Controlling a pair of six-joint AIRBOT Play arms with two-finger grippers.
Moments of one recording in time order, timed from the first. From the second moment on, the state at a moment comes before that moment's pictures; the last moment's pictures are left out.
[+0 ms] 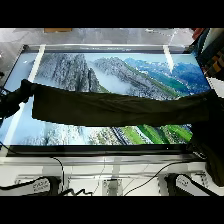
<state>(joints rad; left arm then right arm) 0.43 -1.41 1.01 0.10 -0.52 -0.87 -0.61 -1.20 1.00 -1.00 0.66 1.56</state>
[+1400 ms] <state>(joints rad) 0.75 -1.36 1.11 0.83 -1.16 -1.09 -0.41 -1.34 1.00 -1.00 0.17 1.55</state>
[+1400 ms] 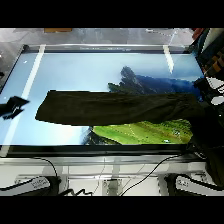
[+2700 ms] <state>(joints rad) 0.34 -1.52 1.06 0.68 -0.58 -1.14 -0.07 -1.32 1.25 -1.03 0.39 1.22</state>
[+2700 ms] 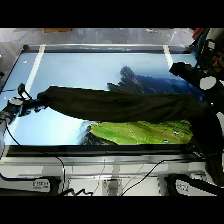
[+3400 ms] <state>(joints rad) 0.33 -0.99 1.11 0.78 -0.78 -1.05 0.57 -1.76 1.61 -1.02 0.52 1.43</state>
